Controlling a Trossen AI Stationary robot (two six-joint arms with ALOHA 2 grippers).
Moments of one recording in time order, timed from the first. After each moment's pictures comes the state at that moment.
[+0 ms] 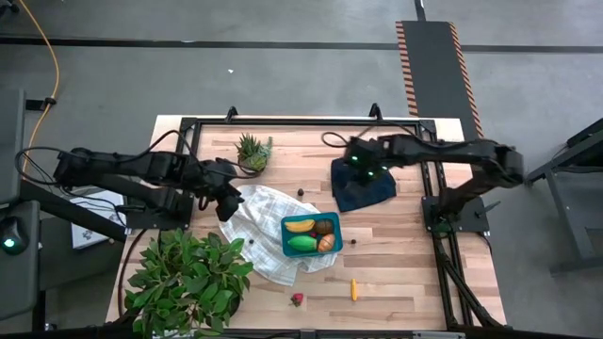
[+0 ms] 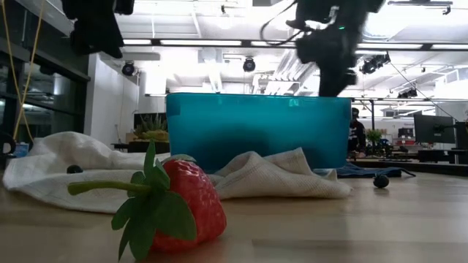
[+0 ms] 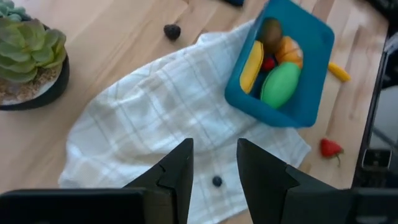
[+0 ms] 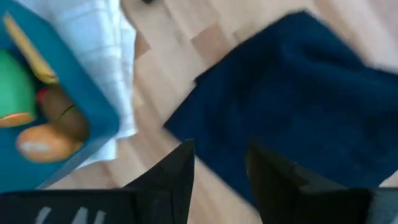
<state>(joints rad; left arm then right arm) 0.05 0.94 0.91 -0.87 -0.09 -0.67 -0.23 1.43 1.13 -0.92 -0.04 0.35</state>
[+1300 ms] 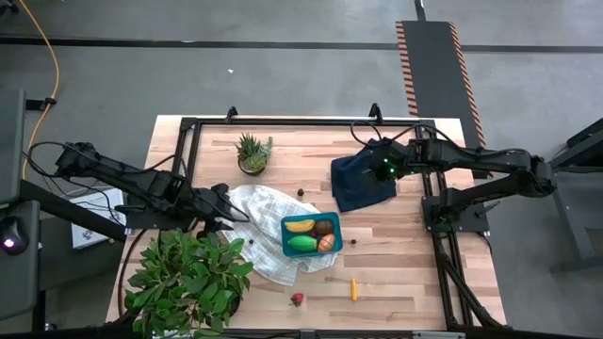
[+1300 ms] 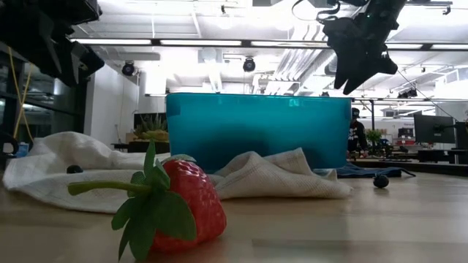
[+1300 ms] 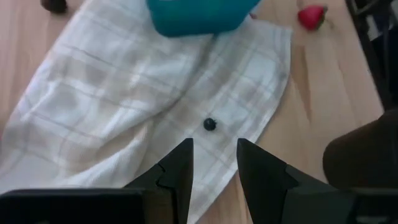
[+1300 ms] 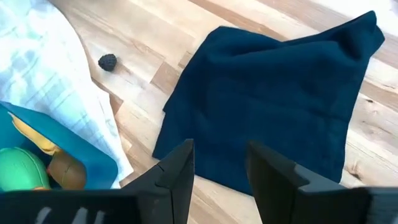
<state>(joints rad) -0.18 0.81 0.59 -0.68 0.00 -0.25 -0.20 1.14 0.98 -0.90 0.15 0.75</state>
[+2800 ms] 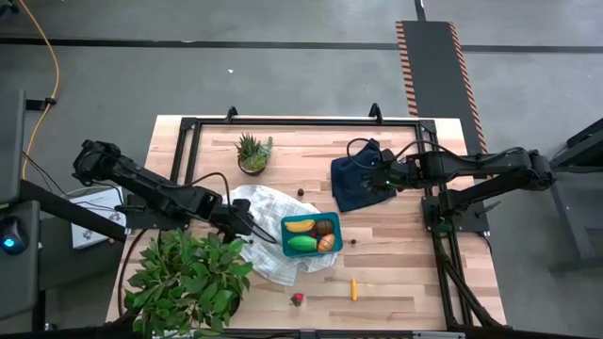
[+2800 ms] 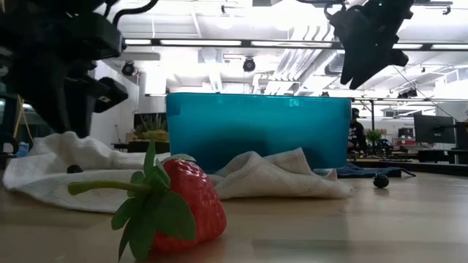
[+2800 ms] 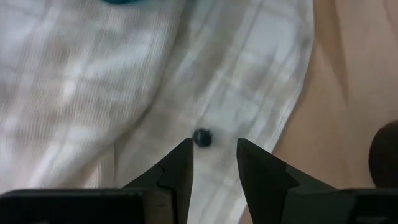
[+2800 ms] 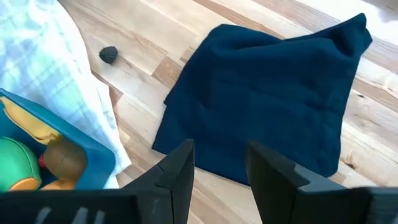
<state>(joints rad) -0.18 1.24 0.59 -0.42 0.07 -0.12 -0.01 1.14 0.98 -0.95 0.33 0.89</state>
